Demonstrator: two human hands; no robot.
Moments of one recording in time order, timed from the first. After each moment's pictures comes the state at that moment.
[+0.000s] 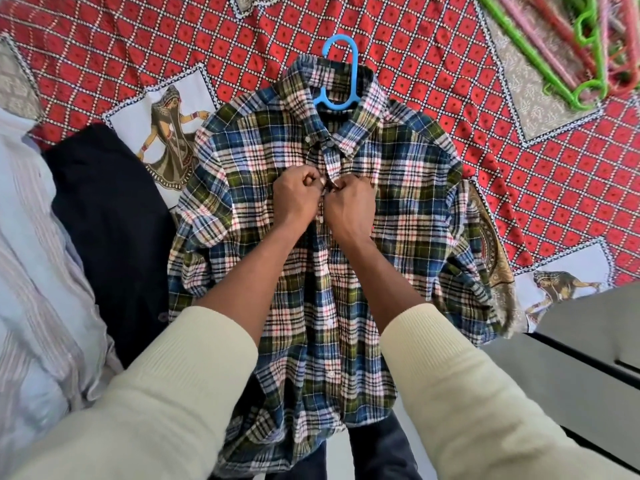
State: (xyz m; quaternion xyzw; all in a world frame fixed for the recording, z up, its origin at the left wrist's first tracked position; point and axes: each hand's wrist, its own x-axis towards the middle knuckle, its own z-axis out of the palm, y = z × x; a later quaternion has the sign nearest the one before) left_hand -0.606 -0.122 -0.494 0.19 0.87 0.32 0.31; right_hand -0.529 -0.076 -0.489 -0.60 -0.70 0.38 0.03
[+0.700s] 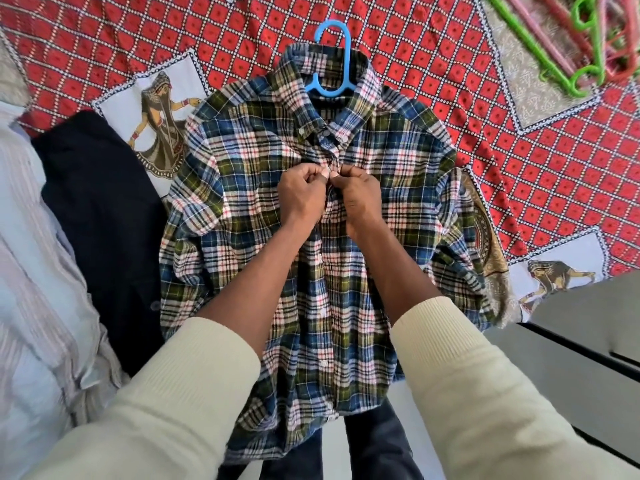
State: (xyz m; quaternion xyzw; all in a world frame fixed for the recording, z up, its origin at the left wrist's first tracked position) left_hand -0.573 -0.118 -0.486 0.10 0.84 0.42 0.33; right_hand -0.505 -0.063 -0.486 -0.60 -0.36 0.71 0.12
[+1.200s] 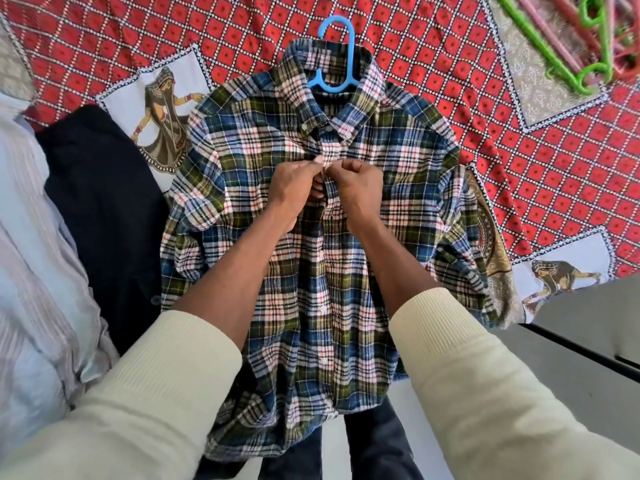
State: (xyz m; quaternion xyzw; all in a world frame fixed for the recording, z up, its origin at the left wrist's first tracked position) left_hand -0.595 -0.129 -0.476 0.05 0.77 0.44 0.46; right_hand -0.507 -0.064 -0.476 -0.57 -0.49 0.63 0.16
